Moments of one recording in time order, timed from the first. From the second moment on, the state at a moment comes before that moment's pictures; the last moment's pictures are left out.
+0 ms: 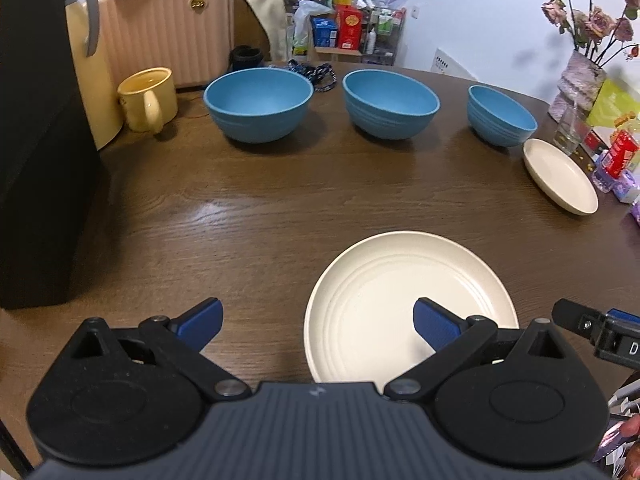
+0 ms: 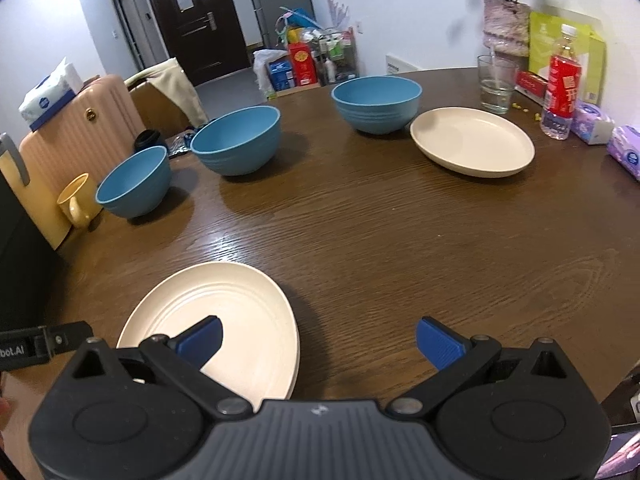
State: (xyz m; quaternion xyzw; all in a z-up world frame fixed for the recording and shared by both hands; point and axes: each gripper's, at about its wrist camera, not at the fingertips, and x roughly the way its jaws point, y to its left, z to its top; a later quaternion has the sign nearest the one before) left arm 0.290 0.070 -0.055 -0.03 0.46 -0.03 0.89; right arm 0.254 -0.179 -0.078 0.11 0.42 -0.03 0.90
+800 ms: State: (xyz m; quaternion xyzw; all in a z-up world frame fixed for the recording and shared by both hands) left arm 0.317 -0.005 -0.044 -0.03 0.44 -0.04 0.89; right arm 0.285 -0.248 -0.064 0.12 0.40 -0.06 0.91
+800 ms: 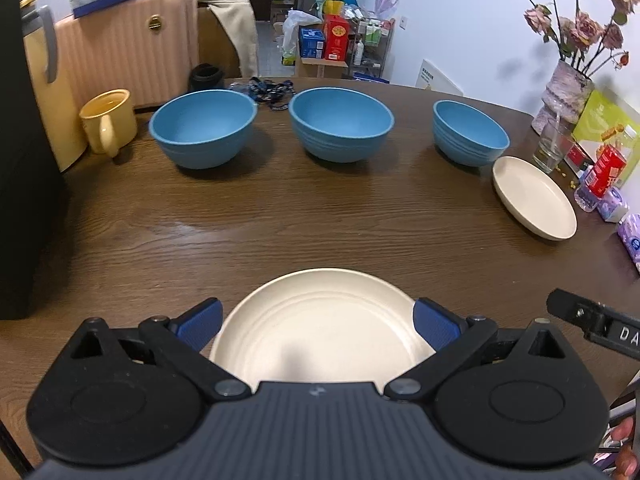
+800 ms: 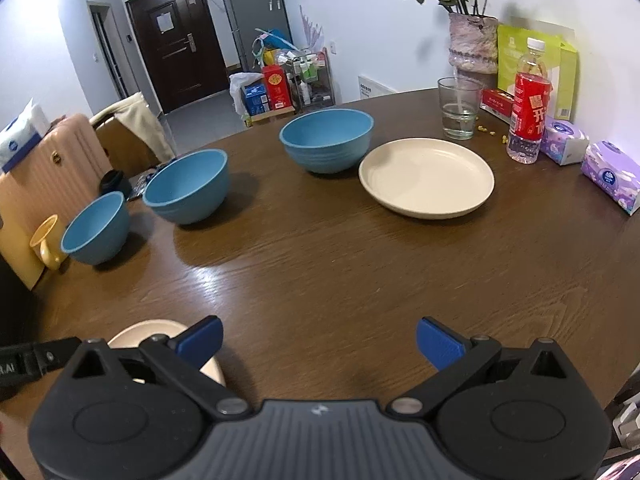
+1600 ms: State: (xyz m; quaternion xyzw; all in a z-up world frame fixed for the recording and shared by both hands) left arm 0.361 -0.096 -0.030 -0.02 0.45 -0.06 0.89; right arm 0.320 -0.330 -0.063 0.14 0.40 -0.07 0.90
